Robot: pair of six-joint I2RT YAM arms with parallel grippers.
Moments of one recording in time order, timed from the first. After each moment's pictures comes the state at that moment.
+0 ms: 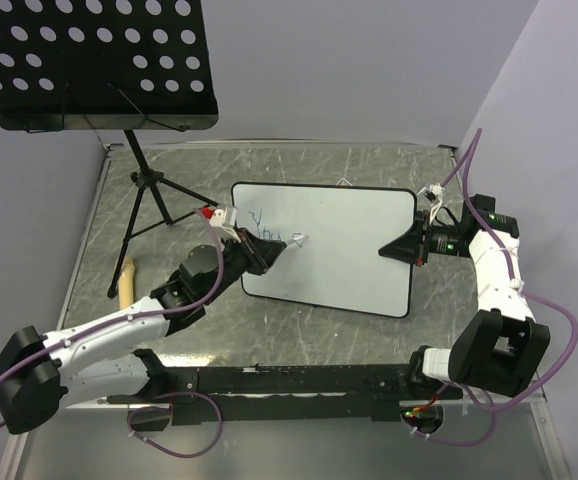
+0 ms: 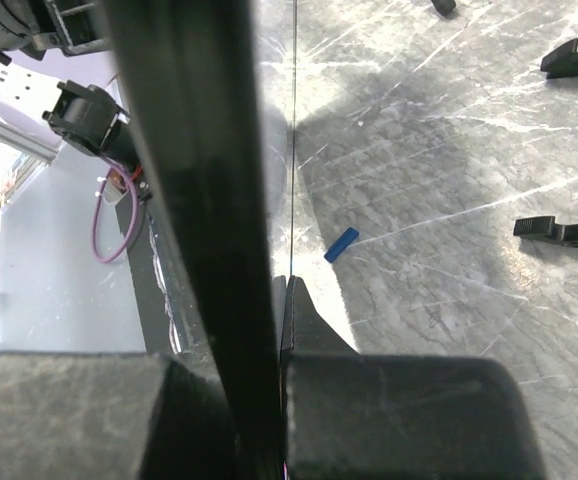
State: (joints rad) left arm -0.87 1.03 0.57 0.44 -0.16 -0.75; right arm -0.29 1.28 1.08 -1.19 -1.33 -0.84
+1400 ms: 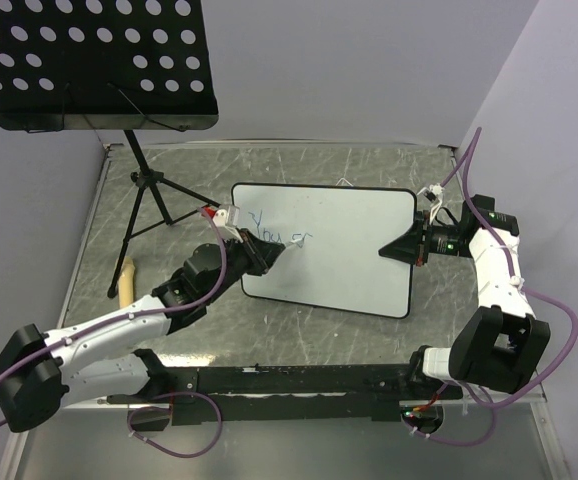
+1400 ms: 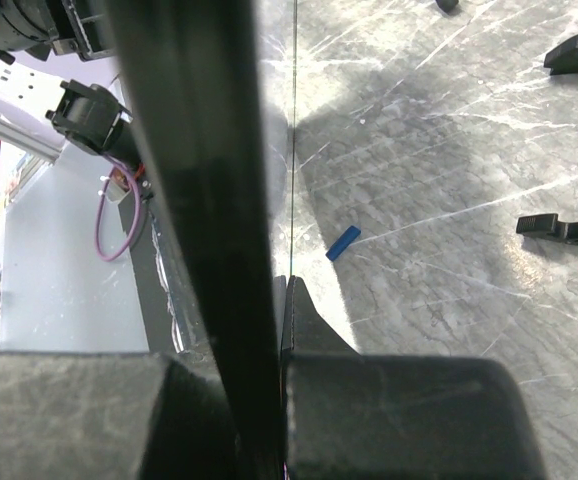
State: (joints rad) left arm -0.87 1.06 0.59 0.37 -0.19 -0.75; right arm -0.29 1.30 1.09 -1.22 -1.33 -0.87
